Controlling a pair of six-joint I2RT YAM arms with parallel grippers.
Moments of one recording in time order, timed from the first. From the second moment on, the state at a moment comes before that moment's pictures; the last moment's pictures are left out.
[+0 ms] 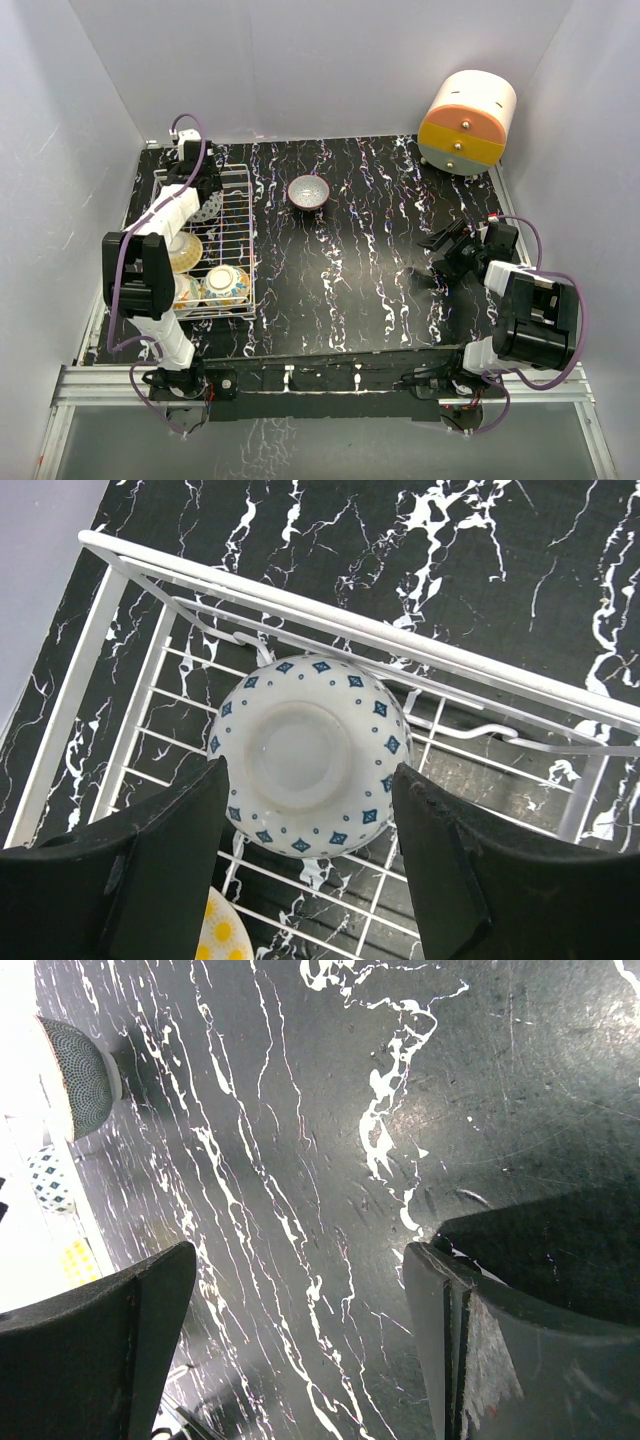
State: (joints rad) left arm -0.10 1.76 1.34 -0.28 -0.49 -0.23; right arm -0.31 1.42 0.53 0.10 -0.63 0.66
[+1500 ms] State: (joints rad) left arm -0.03 1.83 1.30 -0.21 -0.57 -0.18; right arm -0.31 1.43 0.53 0.10 -0.63 0.66
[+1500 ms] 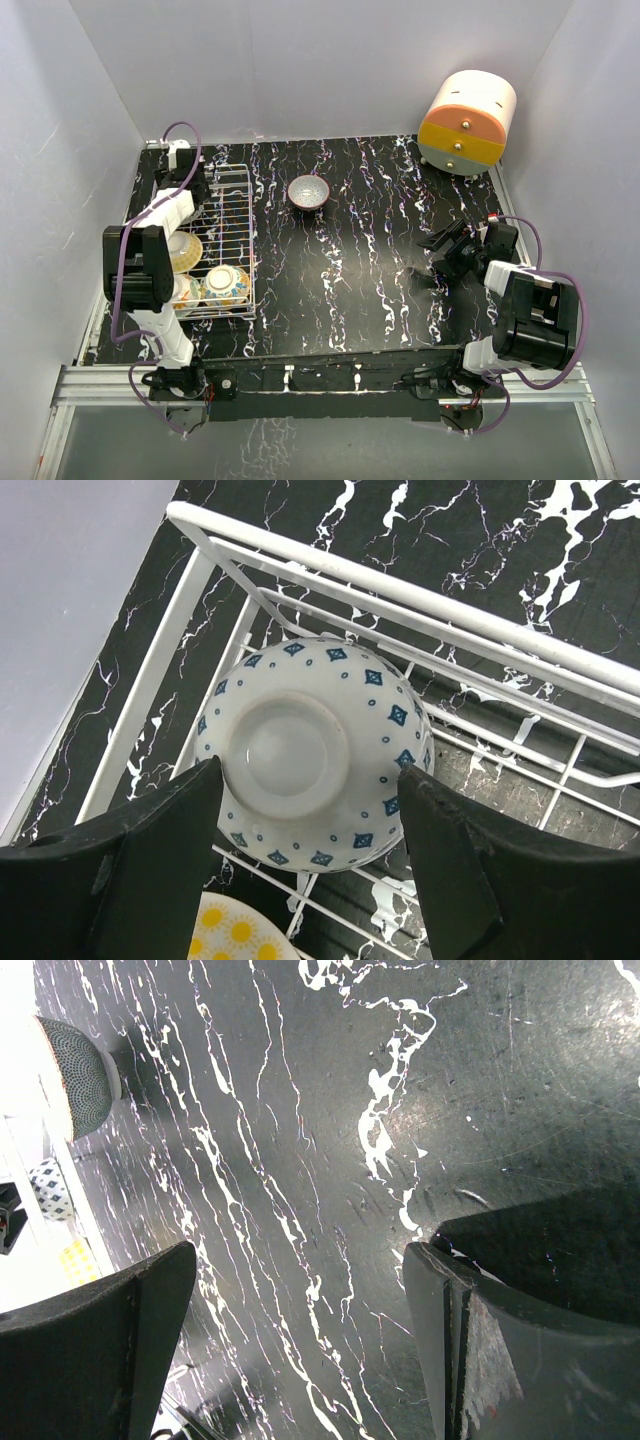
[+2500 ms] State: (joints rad) left arm -0.59 1.67 1.33 -0.17 0.06 0.11; right arm -0.31 1.43 0.53 0.10 -0.62 0.66
